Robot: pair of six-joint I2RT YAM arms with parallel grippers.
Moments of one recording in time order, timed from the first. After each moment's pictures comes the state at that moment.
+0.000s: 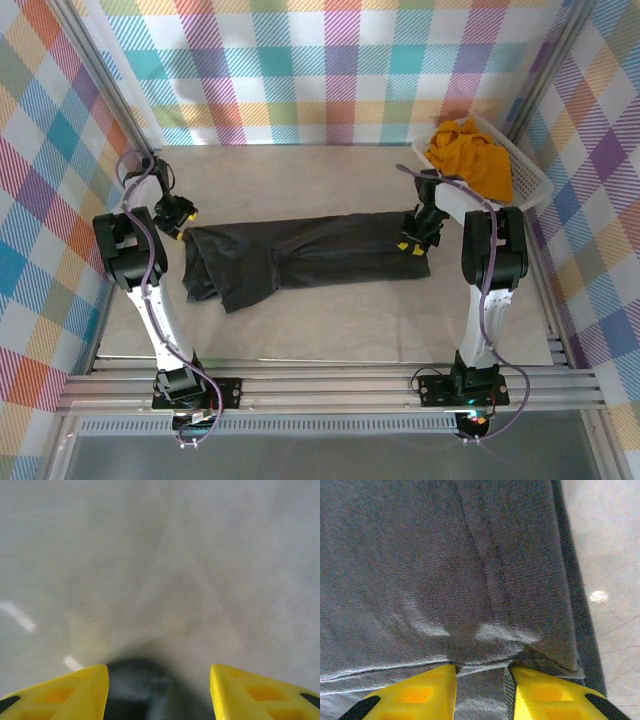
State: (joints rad) left arm 0.25 2.14 1.70 -0.94 0.03 -0.77; right arm 0.14 2.06 1.51 -1.02 -0.21 0.45
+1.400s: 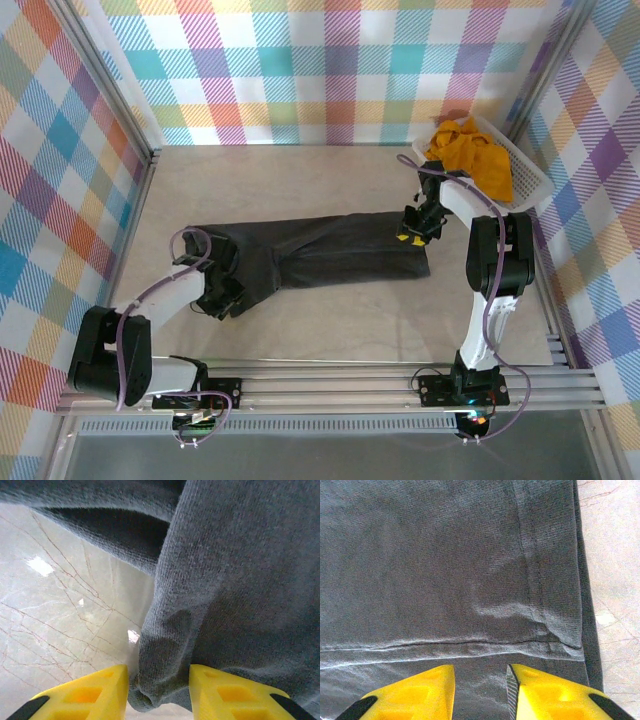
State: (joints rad) left arm -0.26 1.33 0.67 -0.78 0.00 -1.09; right arm 0.15 1.98 1.50 -1.00 -0.24 0.39
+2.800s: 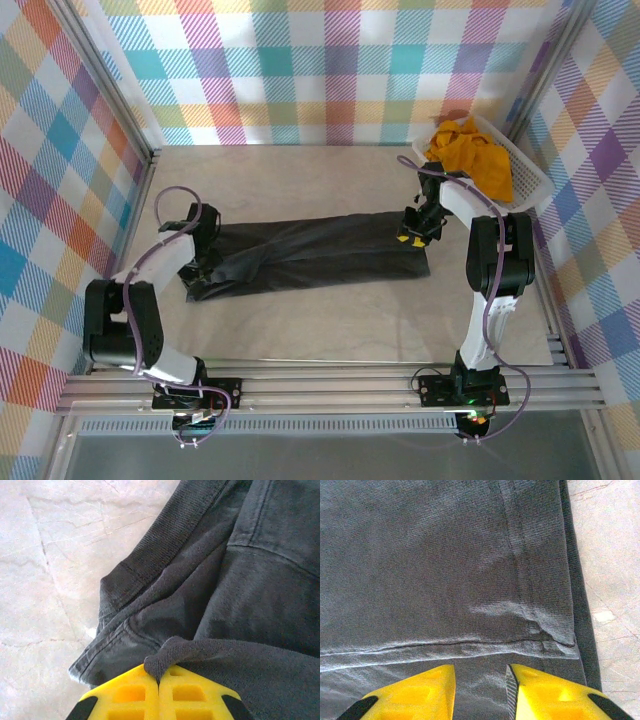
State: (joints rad) left arm -0.07 1.52 0.97 -0.86 -0.30 -0.79; right arm 0.15 1.98 1.50 -1.00 -0.24 0.40
